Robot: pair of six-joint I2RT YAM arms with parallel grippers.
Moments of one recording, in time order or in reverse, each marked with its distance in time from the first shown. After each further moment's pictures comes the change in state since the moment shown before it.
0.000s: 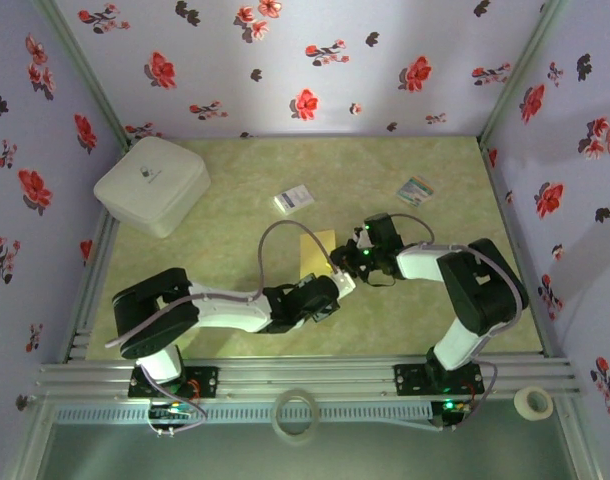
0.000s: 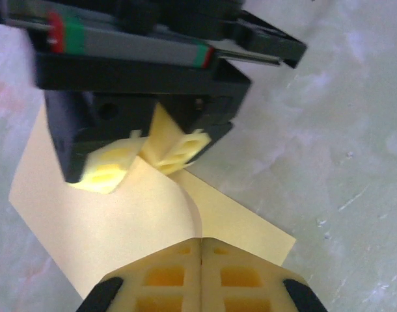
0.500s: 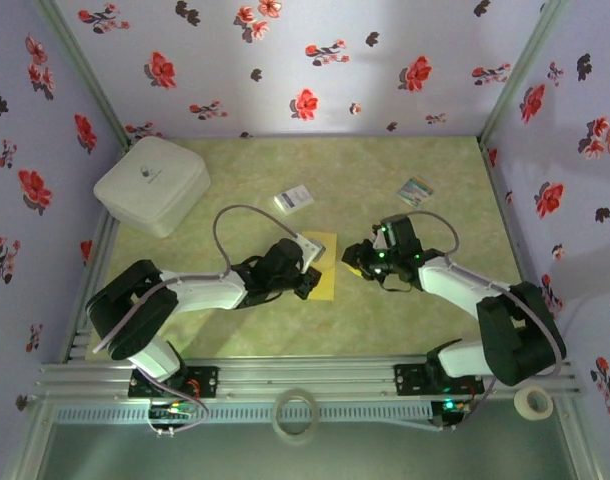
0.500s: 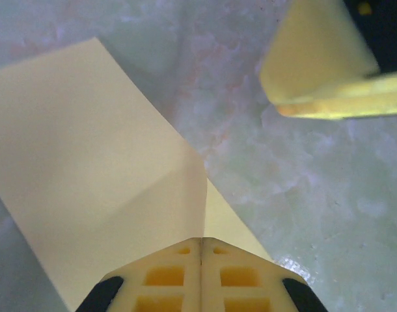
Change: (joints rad) left arm 0.293 -0.096 -0.087 0.049 0.515 -0.350; right arm -0.013 -0.306 -0.076 -0.211 0.130 -0.058
